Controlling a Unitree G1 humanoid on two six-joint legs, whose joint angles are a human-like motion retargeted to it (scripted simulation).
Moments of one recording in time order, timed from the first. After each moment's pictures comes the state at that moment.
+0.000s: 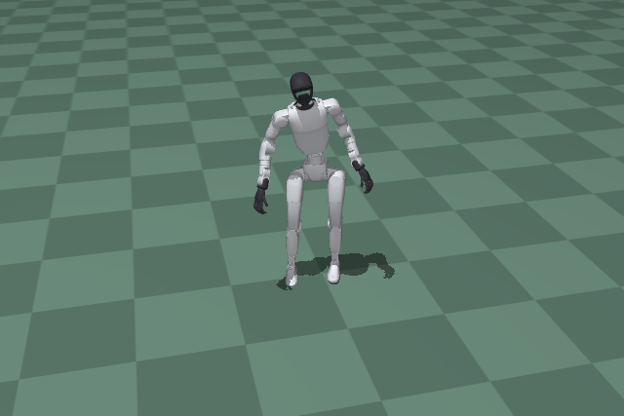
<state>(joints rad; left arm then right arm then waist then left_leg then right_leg) 0.11 0.25 -0.15 0.81 0.31 -0.03 0.26 0.00 -0.60 0.24 0.85 -0.02 0.01 -0.19 0.27 0.09 0.20 0.02 -0.10 0.05 0.03 -0.14 -0.08 -0.11 -0.11 0.14 0.14 -0.08 0.21</state>
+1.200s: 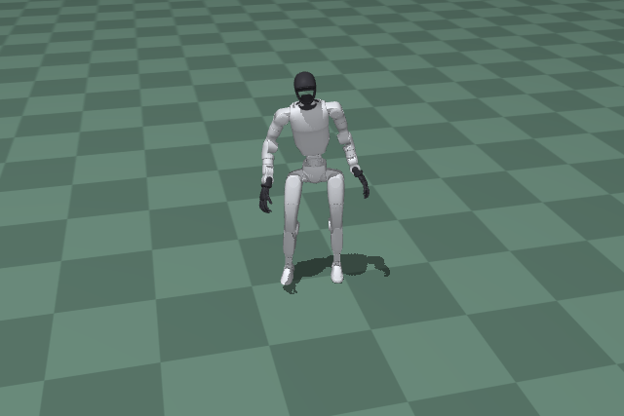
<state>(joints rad) 0.05 0.20 -0.07 1.09 -0.14 0.00 0.29 -0.10 -0.52 0.34 0.78 0.09 0.01 -0.18 0.11 0.05 0.15 0.01 -0.02 0.09 0.06 -0.17 -0.09 -0.12 -0.14 -0.04 0.21 -0.15 0.13</state>
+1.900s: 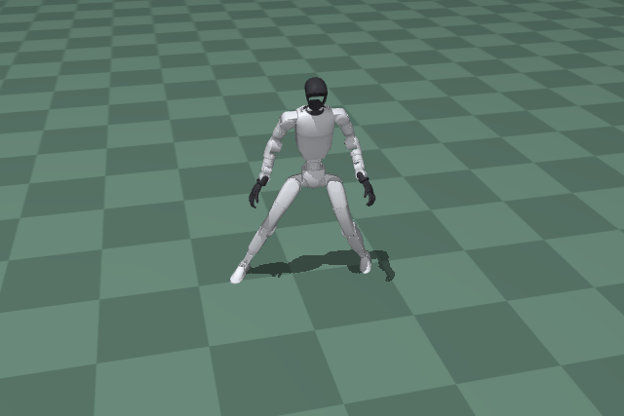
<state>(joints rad) -0.03 0.41 -0.21 0.77 0.12 -0.10 0.28 0.11 -0.42 0.14 1.01 0.17 0.02 -0.34 0.18 -0.01 0.26 -0.02 0.26 -0.17 0.47 -0.44 -0.13 -0.07 -0.57 -0.11 0.07 0.18 0.26</state>
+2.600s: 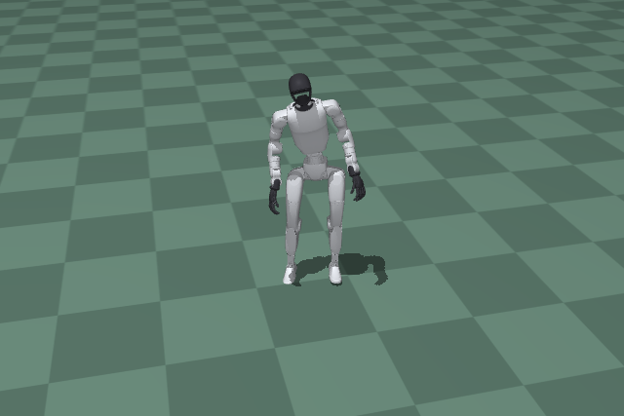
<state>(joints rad) -0.09 0.23 -0.27 0.87 0.27 -0.05 0.19 -0.01 -0.37 0.25 0.89 0.11 0.00 -0.29 0.21 0.10 0.22 -0.03 -0.06 0.21 0.02 -0.15 -0.07 -0.09 -0.15 0.00 0.09 -0.08 0.21</state>
